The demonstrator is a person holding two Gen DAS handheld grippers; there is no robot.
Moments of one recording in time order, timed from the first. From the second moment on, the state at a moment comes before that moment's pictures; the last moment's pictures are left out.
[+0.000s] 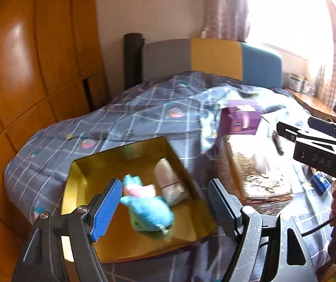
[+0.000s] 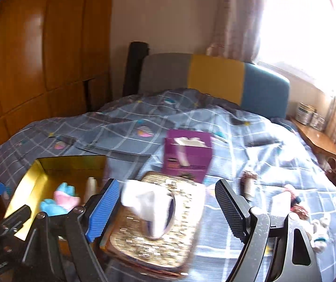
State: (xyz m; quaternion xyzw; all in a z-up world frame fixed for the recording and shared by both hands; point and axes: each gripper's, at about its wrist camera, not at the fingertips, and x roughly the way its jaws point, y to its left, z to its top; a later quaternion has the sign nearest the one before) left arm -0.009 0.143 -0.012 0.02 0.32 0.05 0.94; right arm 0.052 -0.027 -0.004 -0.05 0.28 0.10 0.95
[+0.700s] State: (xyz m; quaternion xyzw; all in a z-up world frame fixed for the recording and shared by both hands) left arm 0.030 -0.008 0.000 0.11 0.32 -0.13 0.93; right arm 0.073 -0.218 -0.031 -0.05 0.32 -0.08 0.94
